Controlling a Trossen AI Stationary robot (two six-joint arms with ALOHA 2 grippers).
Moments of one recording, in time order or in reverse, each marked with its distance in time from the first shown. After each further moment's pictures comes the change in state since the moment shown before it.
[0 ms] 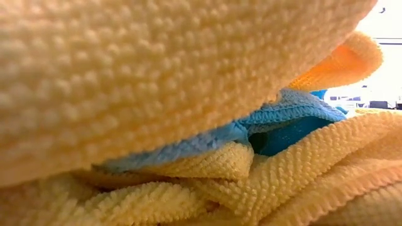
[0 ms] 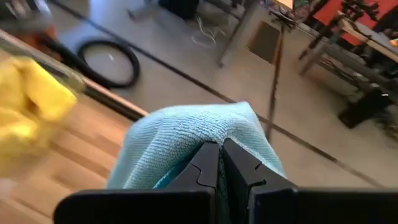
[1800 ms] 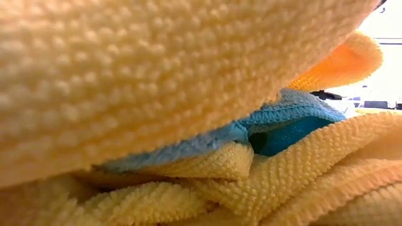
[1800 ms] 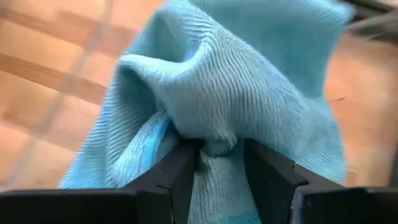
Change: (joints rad) left arm 0.000 0.000 -0.001 0.006 0.000 0.007; right arm -0.746 0.116 -0.650 1.002 -0.869 -0.449
